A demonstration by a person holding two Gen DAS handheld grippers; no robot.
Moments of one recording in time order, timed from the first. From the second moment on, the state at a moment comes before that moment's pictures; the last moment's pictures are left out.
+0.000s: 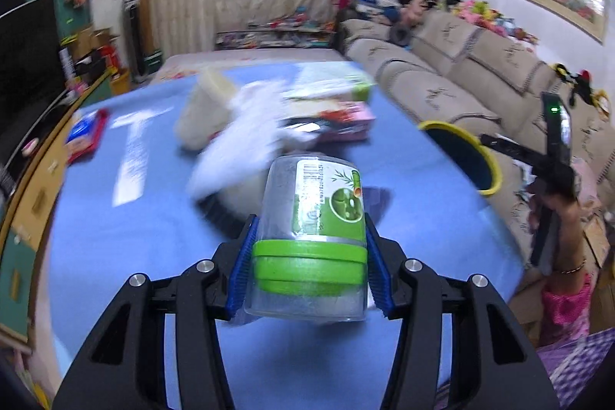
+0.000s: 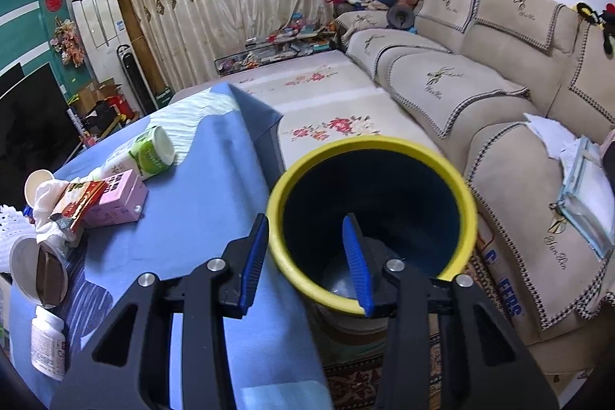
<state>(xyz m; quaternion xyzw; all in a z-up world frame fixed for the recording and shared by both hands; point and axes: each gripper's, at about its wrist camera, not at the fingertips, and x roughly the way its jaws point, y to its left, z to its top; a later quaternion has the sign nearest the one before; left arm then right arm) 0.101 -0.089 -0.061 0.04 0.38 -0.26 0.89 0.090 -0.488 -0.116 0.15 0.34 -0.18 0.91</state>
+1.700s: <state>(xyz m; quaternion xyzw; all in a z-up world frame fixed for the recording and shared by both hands) 0.154 -0.302 -0.026 0.08 0.33 -0.31 0.89 0.055 -0.518 -0.140 0.16 0.36 -0.20 0.90</state>
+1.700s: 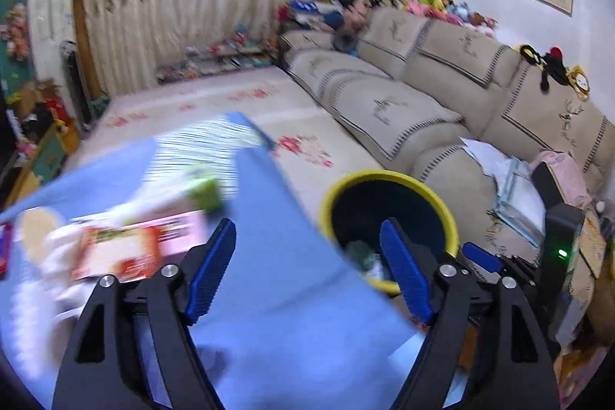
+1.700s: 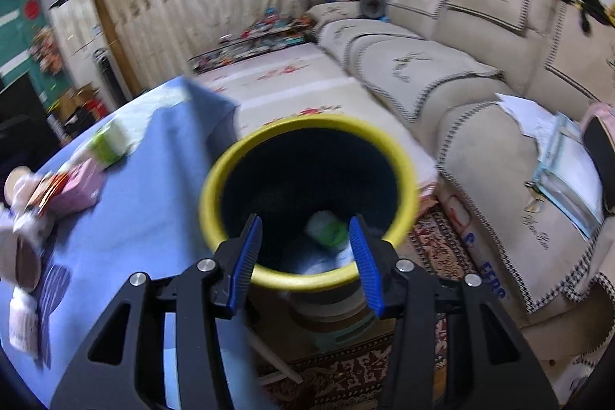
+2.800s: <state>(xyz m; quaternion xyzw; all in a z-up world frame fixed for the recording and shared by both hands) 0.105 -0.010 -0.028 0.01 0.29 -0.08 0.95 0.070 -0.197 -0.140 0.09 0.38 0.08 0.92</state>
